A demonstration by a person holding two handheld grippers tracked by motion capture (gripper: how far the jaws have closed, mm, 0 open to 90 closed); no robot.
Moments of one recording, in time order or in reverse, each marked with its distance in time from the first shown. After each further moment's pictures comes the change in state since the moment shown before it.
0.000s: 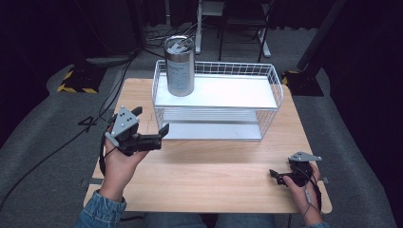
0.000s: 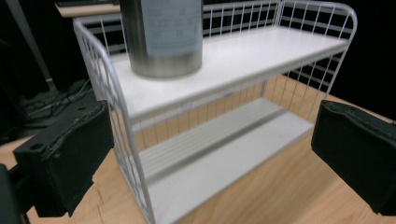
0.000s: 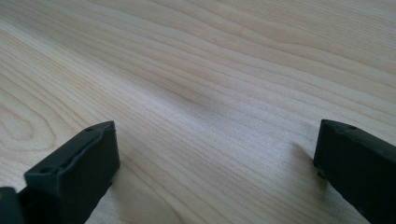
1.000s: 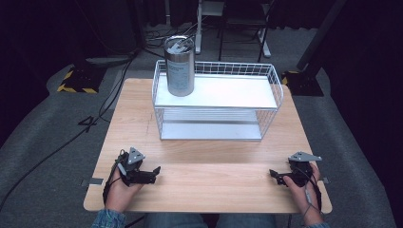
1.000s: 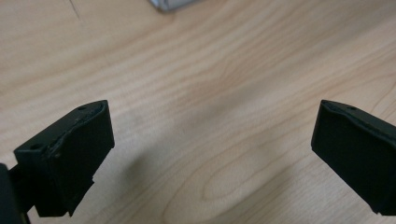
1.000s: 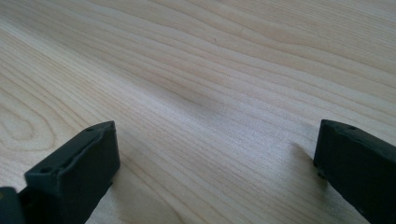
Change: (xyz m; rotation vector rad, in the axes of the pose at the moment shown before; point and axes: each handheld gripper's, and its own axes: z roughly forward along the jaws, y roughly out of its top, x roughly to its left) left arm 0.023 -0.159 0.034 0.488 0.034 -0.039; right arm 0.000 0.000 0.000 0.000 0.000 -0.001
